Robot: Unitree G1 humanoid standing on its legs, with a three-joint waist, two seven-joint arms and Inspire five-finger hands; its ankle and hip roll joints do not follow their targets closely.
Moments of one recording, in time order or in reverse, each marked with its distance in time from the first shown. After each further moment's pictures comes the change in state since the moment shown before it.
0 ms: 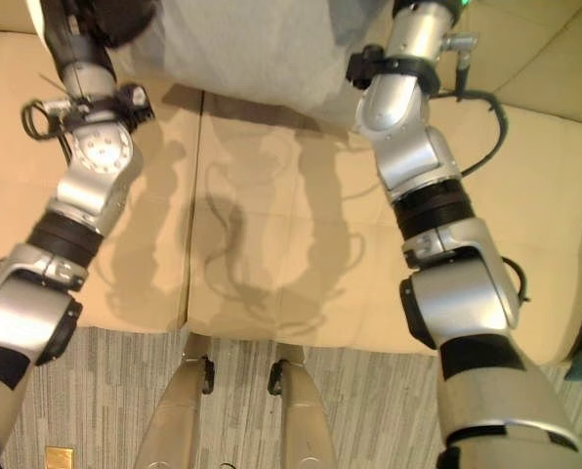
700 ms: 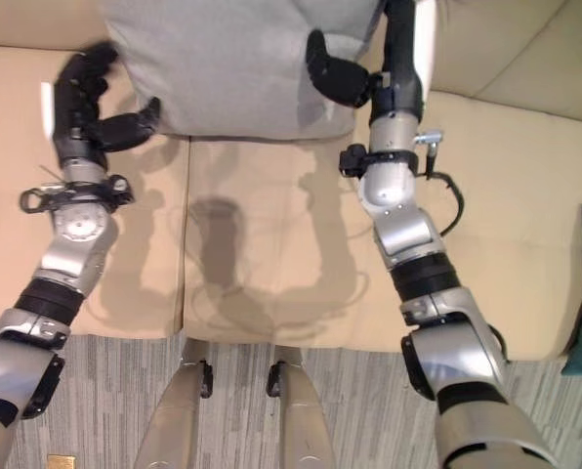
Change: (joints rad) left arm 0.276 0.103 0.185 -0.089 -0.028 0.021 -0.156; right arm 0.354 0.026 -0.127 -0.208 0.204 -0.051 0.228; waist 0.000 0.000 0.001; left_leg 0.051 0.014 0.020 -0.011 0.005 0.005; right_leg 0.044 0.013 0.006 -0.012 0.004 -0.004
